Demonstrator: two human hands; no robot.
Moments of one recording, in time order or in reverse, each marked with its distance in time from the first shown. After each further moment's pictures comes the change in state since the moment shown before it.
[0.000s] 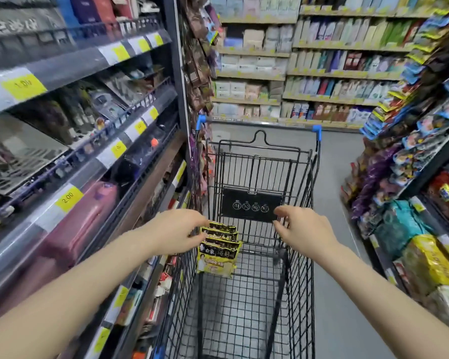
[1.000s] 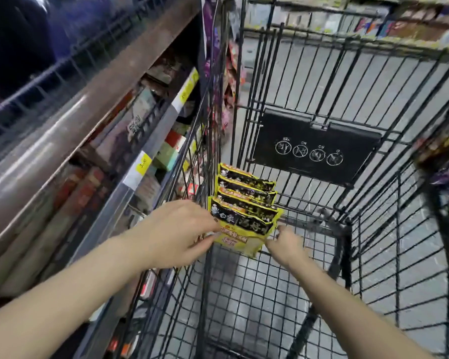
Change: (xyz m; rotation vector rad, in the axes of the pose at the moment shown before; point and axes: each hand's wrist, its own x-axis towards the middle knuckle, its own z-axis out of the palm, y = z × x) left_hand 0.115 -0.140 0.247 -0.109 0.025 0.143; right_hand 0.180 0.030 0.417 0.476 -0.458 0.481
